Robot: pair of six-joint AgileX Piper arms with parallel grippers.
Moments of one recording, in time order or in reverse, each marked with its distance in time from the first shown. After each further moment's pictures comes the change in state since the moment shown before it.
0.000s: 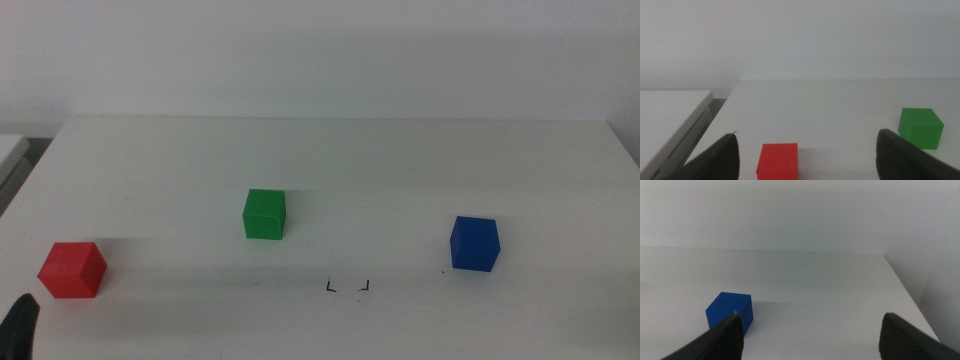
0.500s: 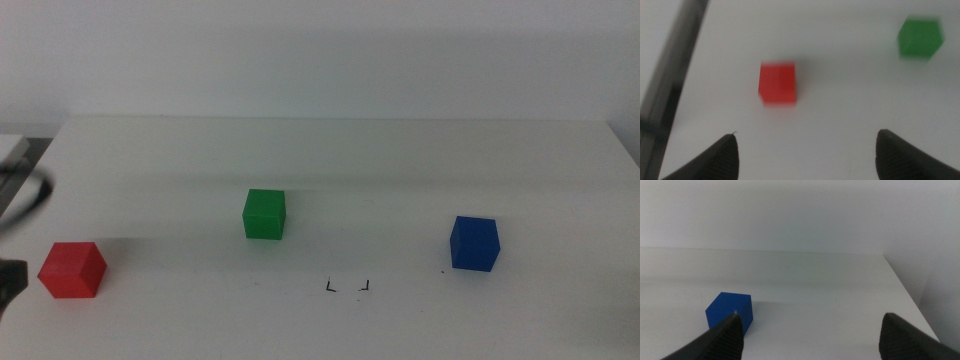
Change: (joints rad) left arm 0.018 0.599 -0.659 0.031 0.723 -0.030; right arm 0.000 0.000 0.000 0.000 0.000 0.000
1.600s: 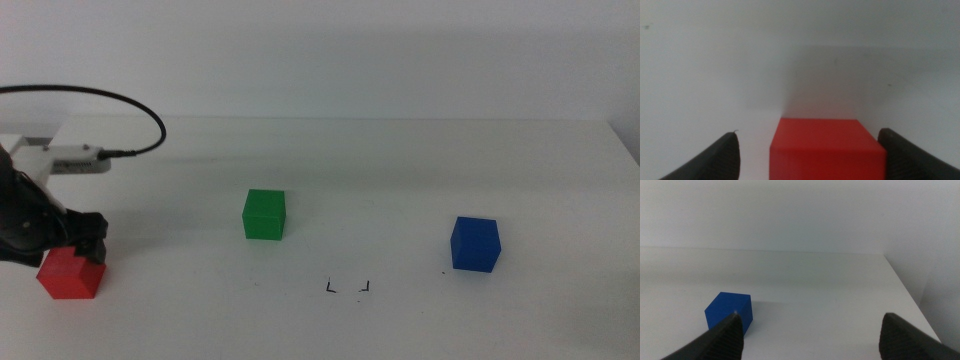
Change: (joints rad) left arm 0.151 1.146 -0.346 -0.104 -0.227 0.219; right arm 0.000 0.000 0.000 0.000 0.000 0.000
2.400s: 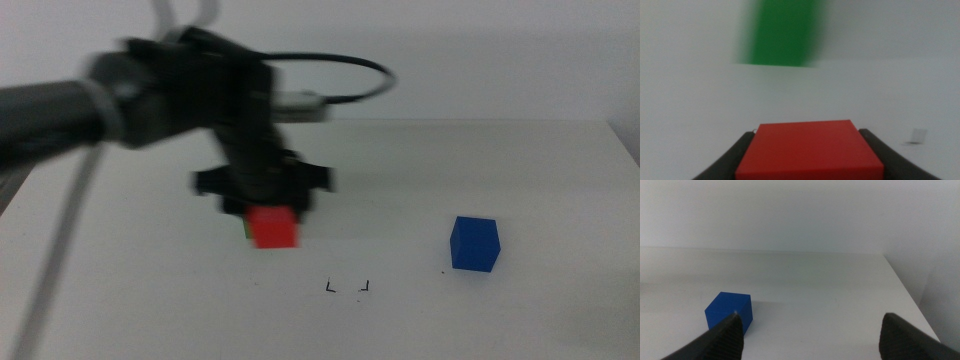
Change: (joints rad) left arm -0.728 0.077 -0.427 0.201 0.338 -0.789; right arm 0.000 0.000 0.000 0.000 0.000 0.000
